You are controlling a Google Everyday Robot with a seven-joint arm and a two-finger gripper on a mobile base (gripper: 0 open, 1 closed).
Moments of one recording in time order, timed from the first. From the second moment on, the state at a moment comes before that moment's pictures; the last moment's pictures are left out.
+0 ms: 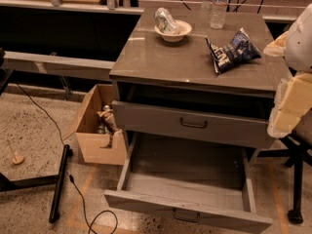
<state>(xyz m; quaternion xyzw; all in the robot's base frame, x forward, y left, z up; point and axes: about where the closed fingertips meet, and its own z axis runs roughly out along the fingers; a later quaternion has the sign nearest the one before) 0.438 -0.217 0.976 -0.60 0.78 -0.03 0.16</state>
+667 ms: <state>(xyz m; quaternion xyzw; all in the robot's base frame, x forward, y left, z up) 0.438 -0.216 0.979 -0.60 0.78 -0.04 0.16</state>
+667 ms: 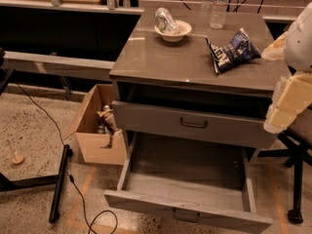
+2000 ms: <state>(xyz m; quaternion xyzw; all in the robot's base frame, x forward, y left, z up) 0.425 -0.219 0.672 -0.64 0.75 0.04 0.17</state>
